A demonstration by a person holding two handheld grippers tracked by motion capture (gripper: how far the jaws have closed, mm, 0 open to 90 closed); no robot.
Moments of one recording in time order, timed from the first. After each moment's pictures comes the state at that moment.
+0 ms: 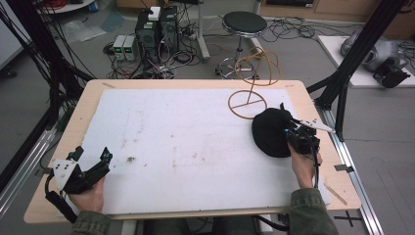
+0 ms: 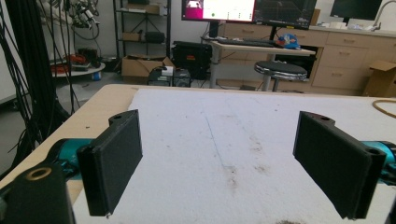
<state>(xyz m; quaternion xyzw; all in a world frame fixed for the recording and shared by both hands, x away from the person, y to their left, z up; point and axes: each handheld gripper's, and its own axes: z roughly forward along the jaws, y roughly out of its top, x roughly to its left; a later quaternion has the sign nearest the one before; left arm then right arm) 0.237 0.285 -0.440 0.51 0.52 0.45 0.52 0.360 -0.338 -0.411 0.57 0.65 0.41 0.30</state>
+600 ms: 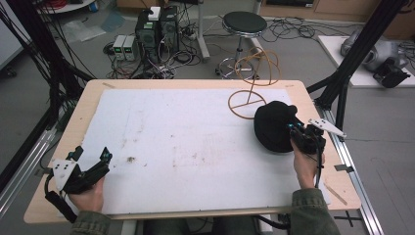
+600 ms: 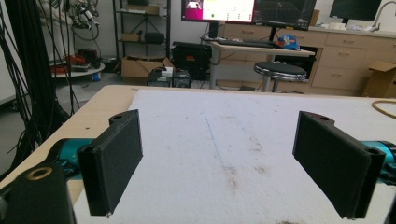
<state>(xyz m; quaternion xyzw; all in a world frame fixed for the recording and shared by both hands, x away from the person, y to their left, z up) 0.237 0.286 -0.440 0.51 0.52 0.45 0.52 0.344 -0.337 -0.388 0.55 0.61 0.48 0.32</state>
